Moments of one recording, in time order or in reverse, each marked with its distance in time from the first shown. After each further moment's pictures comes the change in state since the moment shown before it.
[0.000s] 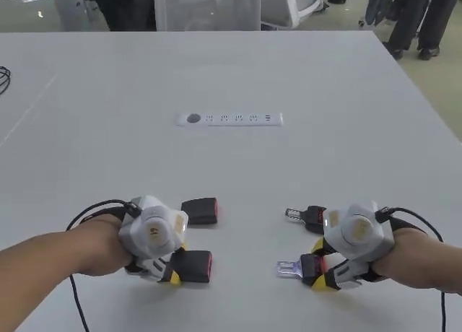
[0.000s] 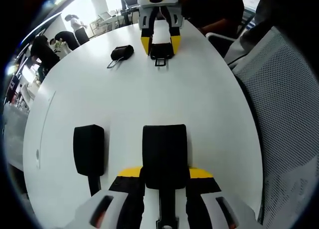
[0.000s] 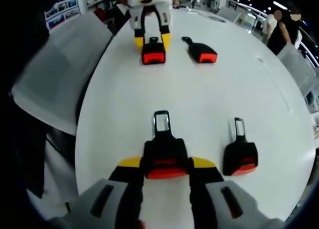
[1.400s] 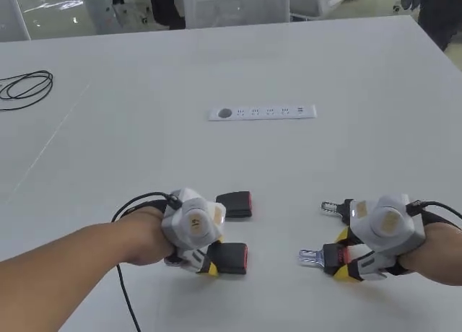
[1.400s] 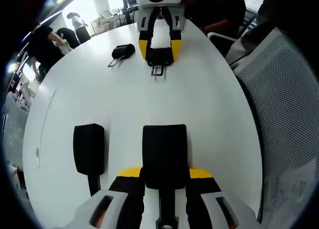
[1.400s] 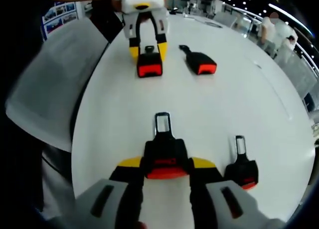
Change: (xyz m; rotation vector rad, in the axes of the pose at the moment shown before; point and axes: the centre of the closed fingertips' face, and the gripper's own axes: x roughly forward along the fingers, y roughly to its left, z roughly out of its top) left arm 0.002 0.000 0.002 -0.014 0.009 0.002; right arm 0.014 0.000 0.031 0.011 -0.064 -0.031
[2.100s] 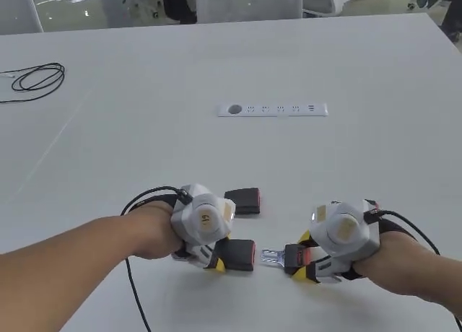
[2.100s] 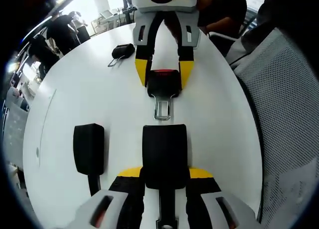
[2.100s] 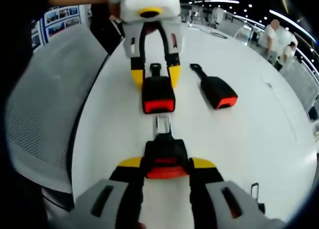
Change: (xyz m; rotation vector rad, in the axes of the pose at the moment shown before) left arm -0.002 0.001 0.000 -0.001 0.004 0.001; right arm 0.040 0.015 0.071 -0.019 -0.082 0.008
